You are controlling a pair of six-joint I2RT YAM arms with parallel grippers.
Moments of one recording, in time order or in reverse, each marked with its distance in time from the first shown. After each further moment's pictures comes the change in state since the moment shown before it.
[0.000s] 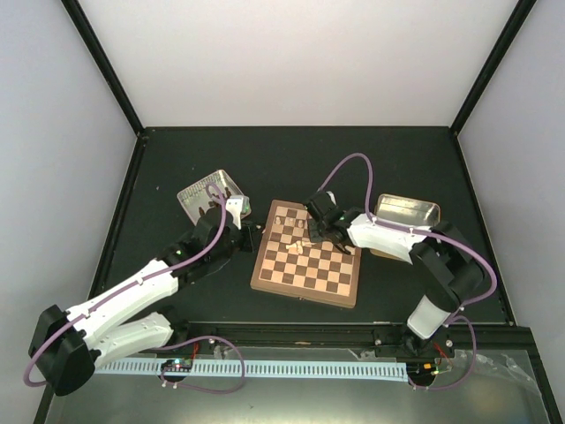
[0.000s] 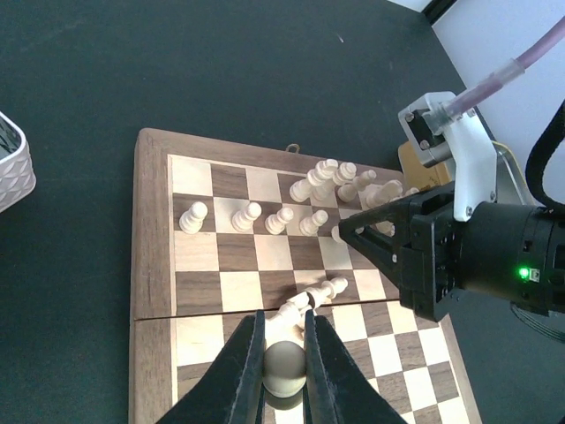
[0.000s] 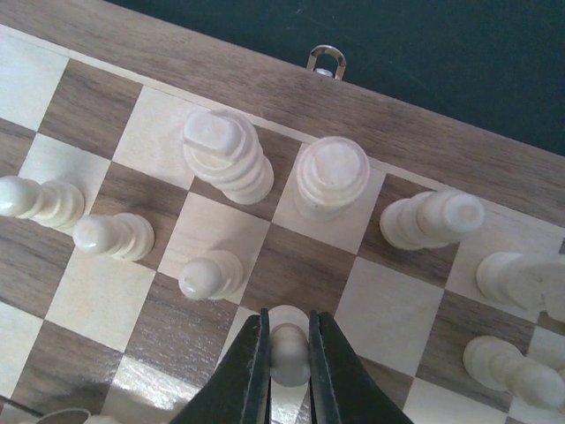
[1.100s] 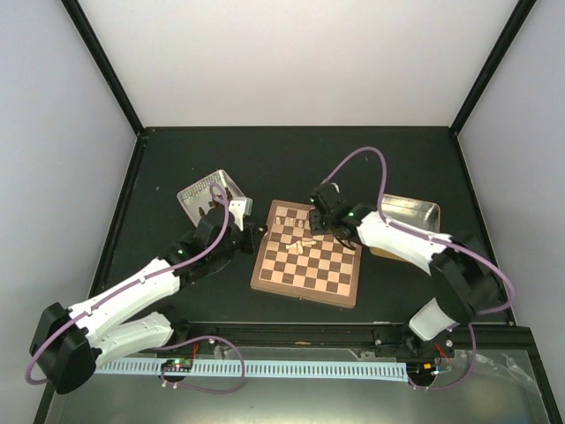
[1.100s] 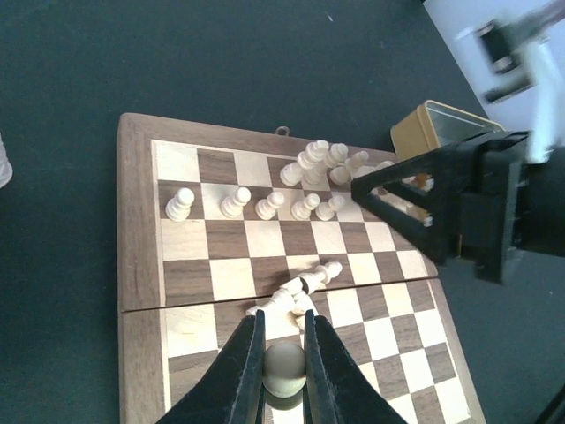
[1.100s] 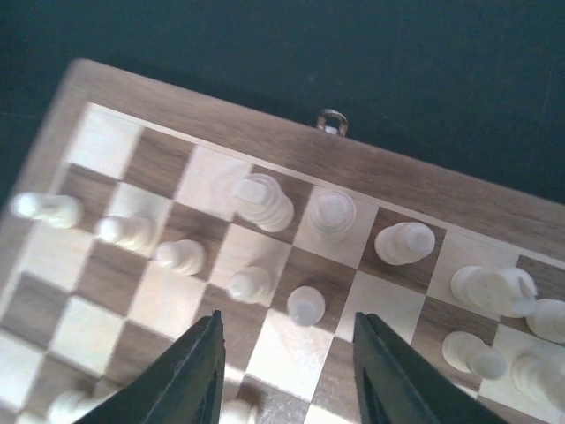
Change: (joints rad) left arm 0.000 0.017 -0.005 0.004 0.033 0.021; right arm -0.015 -0.048 0.048 -0.050 -0.023 0.015
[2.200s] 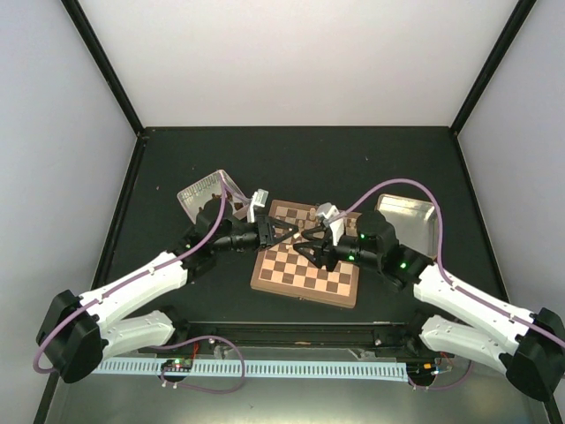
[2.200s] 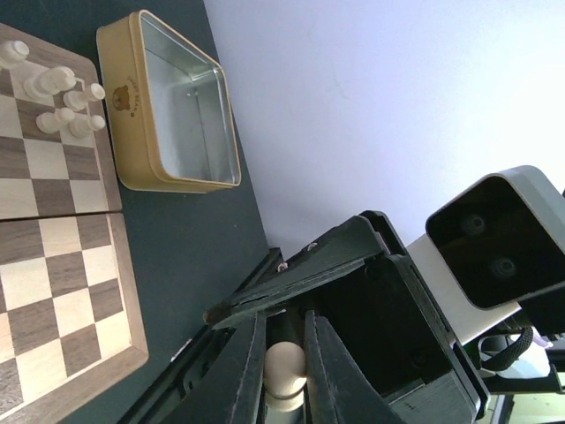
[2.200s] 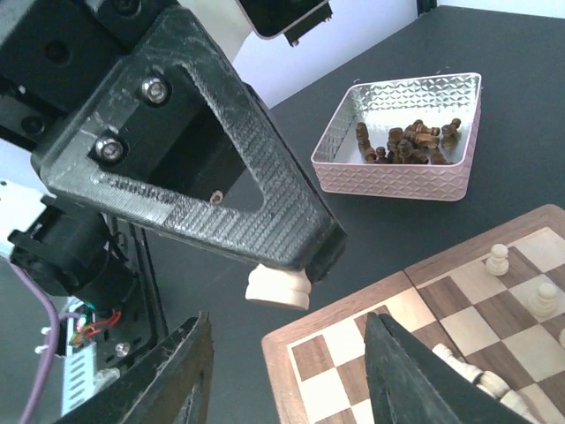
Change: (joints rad) left arm 0.002 0.088 0.025 0.372 0.558 -0.539; right arm 0.086 -0.655 -0.415 0.444 -0.621 -0.285
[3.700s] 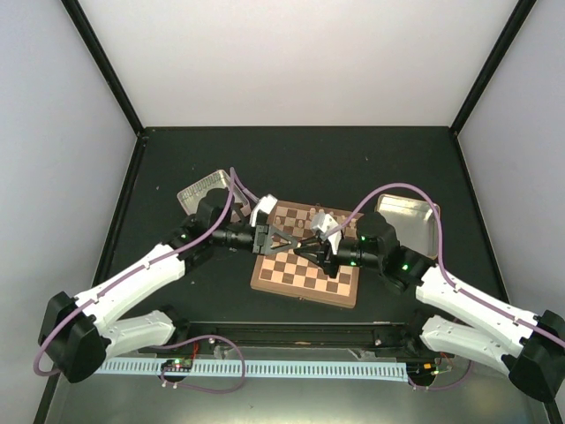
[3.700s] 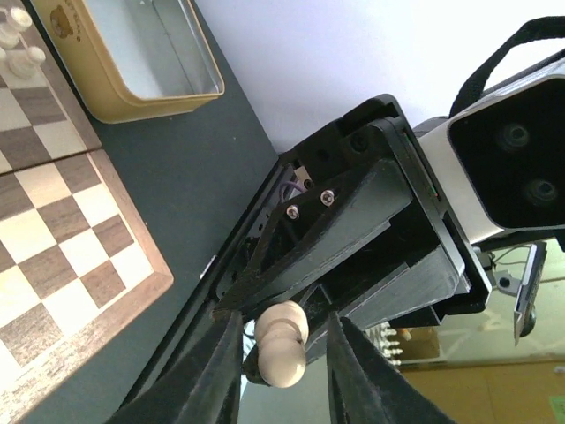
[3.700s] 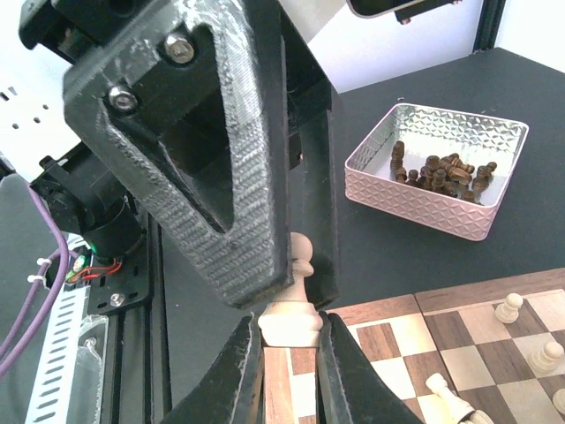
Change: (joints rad) left arm 0.046 0.009 0.118 -0.287 0.270 0.366; right arm 0.026 -0.020 0.016 -0.042 -0.073 -0.242
